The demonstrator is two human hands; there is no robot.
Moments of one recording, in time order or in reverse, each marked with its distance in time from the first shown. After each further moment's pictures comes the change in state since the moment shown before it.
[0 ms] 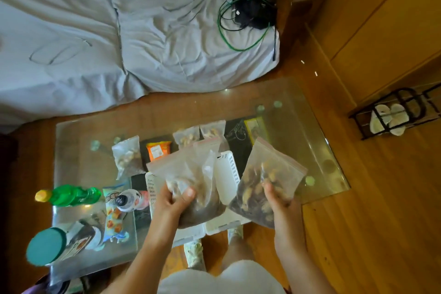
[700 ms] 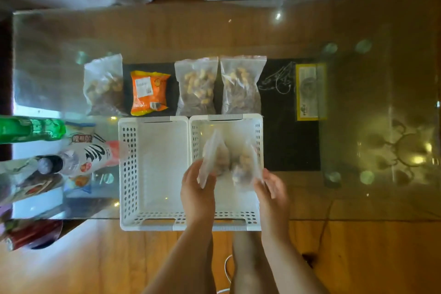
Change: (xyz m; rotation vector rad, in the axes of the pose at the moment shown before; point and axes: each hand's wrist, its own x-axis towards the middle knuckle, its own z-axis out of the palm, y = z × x) left_hand 0.148 -0.236 0.063 0.326 0.574 -0.311; right_hand 0.146 0.207 0.017 -0.366 -0.169 0.342
